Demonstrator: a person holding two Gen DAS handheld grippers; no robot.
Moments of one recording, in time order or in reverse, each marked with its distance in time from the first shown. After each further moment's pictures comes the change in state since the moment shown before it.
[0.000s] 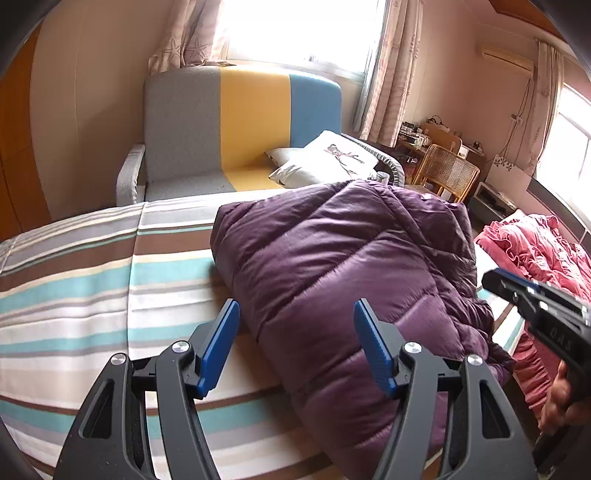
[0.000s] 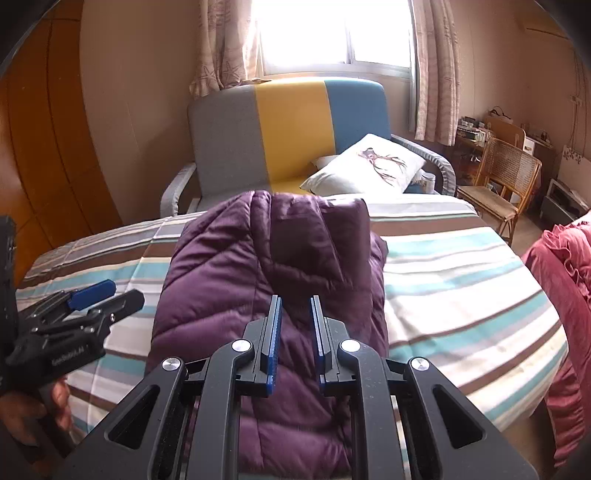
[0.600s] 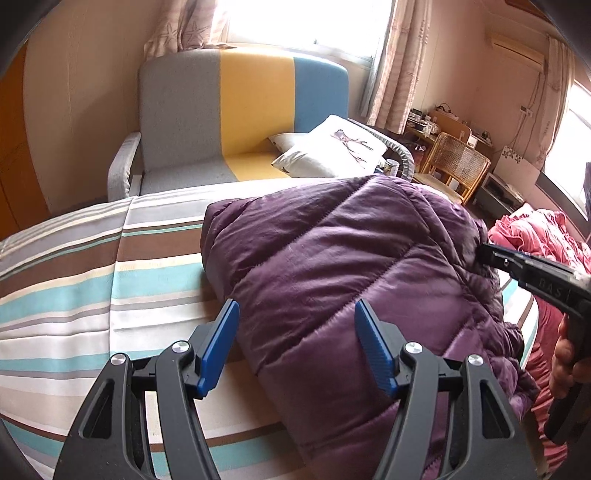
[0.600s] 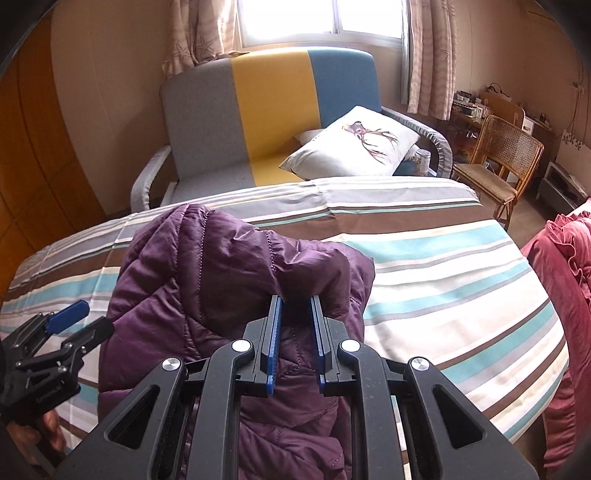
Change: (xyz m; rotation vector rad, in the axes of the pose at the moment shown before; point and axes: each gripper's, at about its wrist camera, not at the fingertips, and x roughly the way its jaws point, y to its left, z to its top) left arm 0.049 0.002 0.023 -0.021 0.065 0.015; right arm 0.070 -0.033 0.039 0.031 0.129 -0.042
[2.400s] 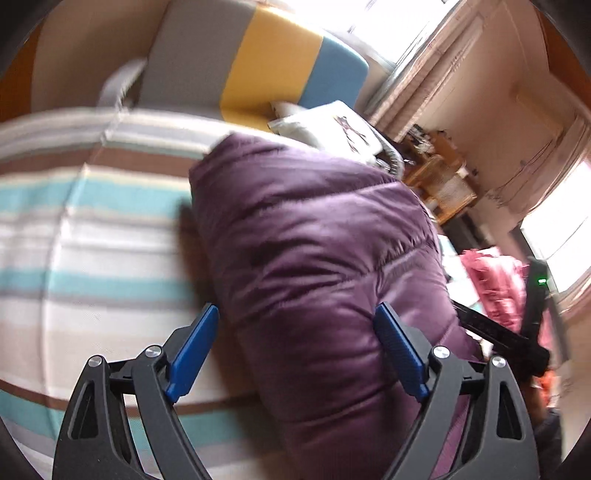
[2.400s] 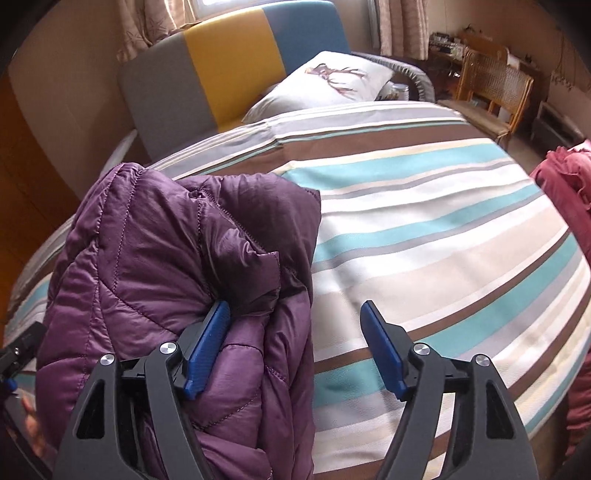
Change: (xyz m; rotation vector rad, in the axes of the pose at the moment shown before) left arm 0.036 0.033 -0.043 -0.284 0.105 -0.221; right arm 0.058 -0.063 -0.047 0.153 0.154 0.027
